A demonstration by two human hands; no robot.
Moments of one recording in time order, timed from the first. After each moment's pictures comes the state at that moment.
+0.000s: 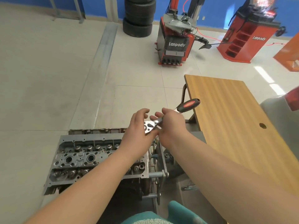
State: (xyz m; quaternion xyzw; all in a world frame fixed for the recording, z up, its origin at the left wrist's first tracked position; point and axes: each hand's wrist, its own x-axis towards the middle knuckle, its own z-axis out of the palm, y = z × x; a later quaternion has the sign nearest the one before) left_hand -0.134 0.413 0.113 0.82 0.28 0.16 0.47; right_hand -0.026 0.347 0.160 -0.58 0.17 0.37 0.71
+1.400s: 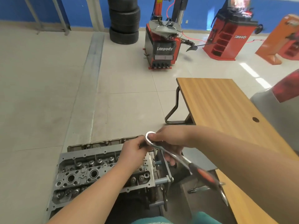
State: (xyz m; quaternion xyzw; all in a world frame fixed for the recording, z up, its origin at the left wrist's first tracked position) left_hand -0.147 0.438 0.070 0.78 0.26 0.10 0.56; right_hand 0.002 0.325 0.188 -0.76 -0.26 0.57 0.15
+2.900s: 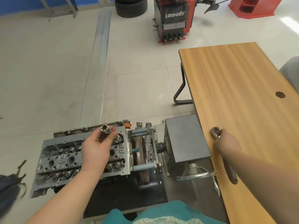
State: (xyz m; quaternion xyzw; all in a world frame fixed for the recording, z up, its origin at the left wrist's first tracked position) left_hand -0.141 0.388 0.054 0.67 0.42 0.29 0.54; right_hand 0.185 0.066 -0.080 -0.97 -0.05 0.21 0.08
